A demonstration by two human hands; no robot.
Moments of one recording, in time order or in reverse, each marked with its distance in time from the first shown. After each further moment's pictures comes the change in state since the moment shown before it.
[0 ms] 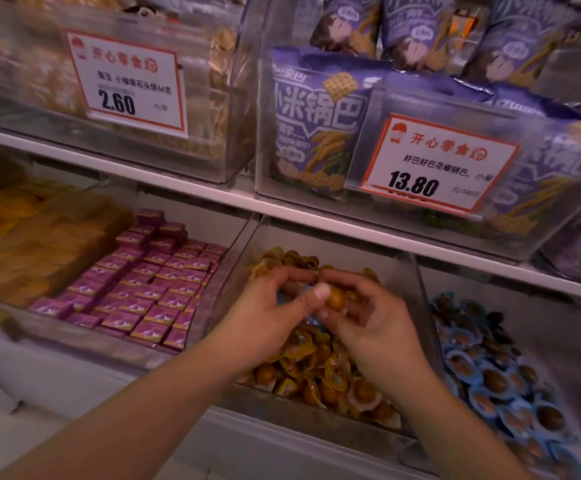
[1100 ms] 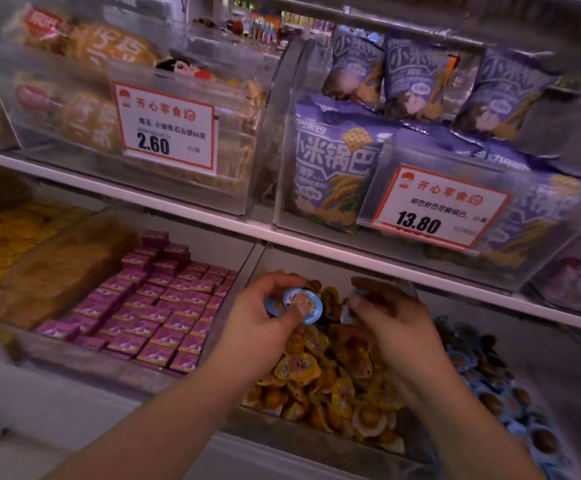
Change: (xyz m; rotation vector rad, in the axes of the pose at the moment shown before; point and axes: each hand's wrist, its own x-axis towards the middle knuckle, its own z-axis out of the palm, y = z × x) left_hand -0.002 0.012 -0.013 -0.188 0.177 -0.011; right_hand 0.019 -0.012 -0.015 -0.054 0.264 0.216
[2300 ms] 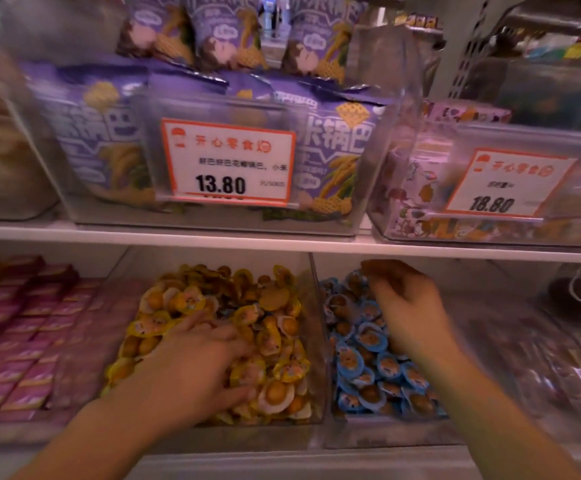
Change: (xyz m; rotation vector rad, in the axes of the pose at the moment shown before) left_hand 0.002 -0.030 0.037 1.507 -0.733 0.428; right_hand 0.008 0.038 -0.145 -0.348 0.241 -0.175
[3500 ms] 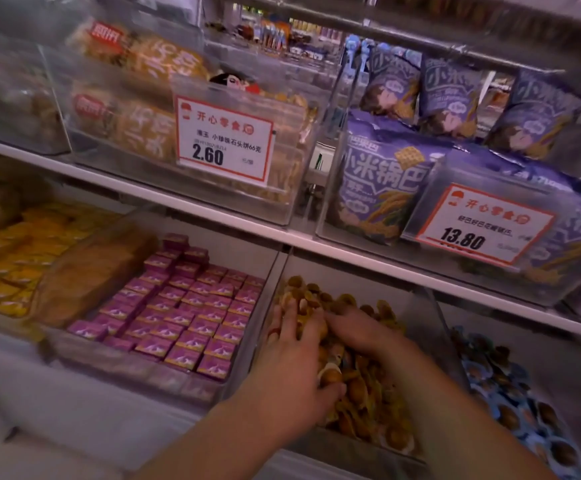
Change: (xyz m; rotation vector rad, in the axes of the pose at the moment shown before) left_hand -0.042 -0.028 0.022 -0.543 0.247 -0.372; right_hand 0.025 -0.053 0.205 -0.456 -0.842 0.073
